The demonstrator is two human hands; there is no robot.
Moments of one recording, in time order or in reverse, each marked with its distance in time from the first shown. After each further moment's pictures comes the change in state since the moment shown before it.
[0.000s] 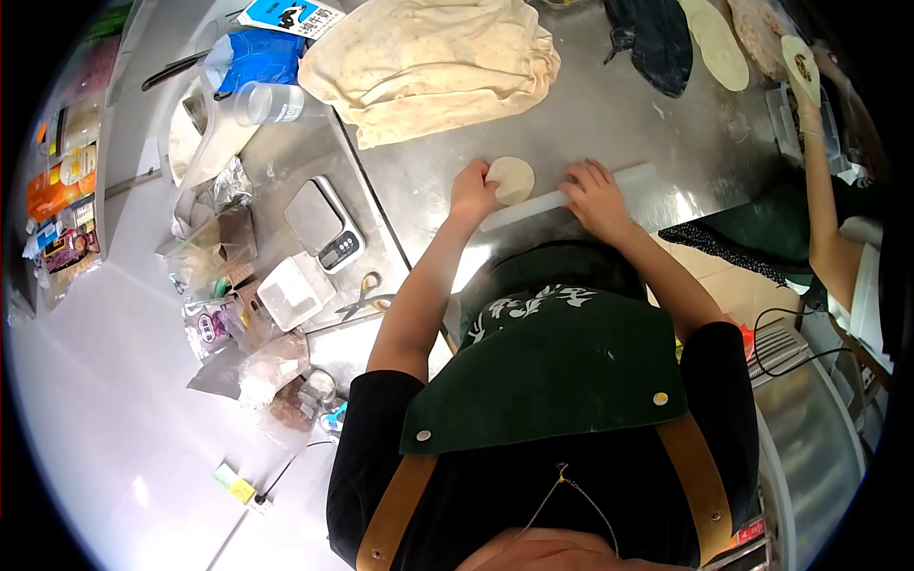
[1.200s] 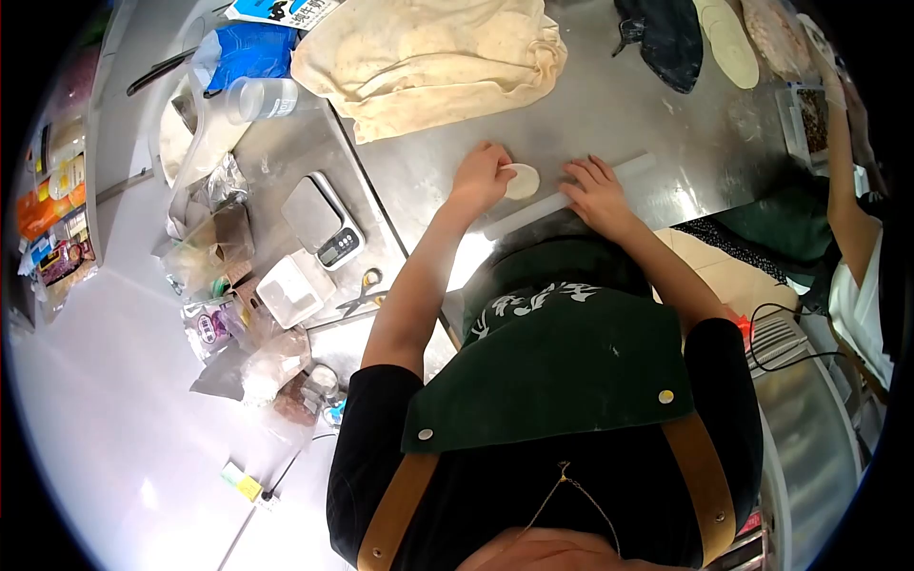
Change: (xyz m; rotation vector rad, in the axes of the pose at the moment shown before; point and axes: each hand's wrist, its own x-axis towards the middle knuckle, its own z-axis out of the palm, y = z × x) left_hand 0.004 0.023 -0.020 0.118 -0.028 0.351; right_hand 0.004 0.002 0.005 0.022 -0.048 -0.050
